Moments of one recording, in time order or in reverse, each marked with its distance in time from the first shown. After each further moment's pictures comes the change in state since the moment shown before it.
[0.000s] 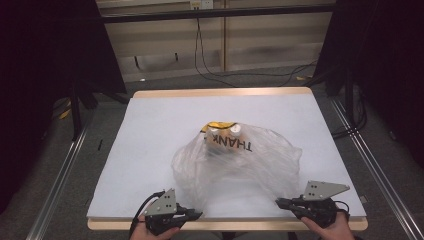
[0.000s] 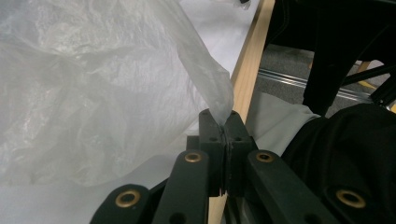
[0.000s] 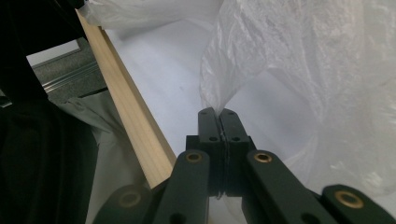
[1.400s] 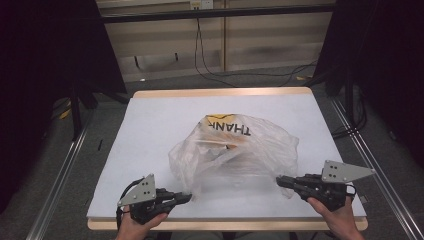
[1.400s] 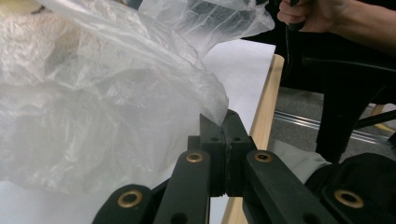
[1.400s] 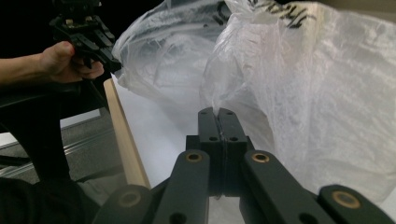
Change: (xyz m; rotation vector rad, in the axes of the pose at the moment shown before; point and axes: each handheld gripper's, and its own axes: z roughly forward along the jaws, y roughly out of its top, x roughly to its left) left arm 0.013 0.026 -0.041 -0.178 0.079 0.015; right arm -0.010 0.054 -0.029 -0.307 0.063 -0.025
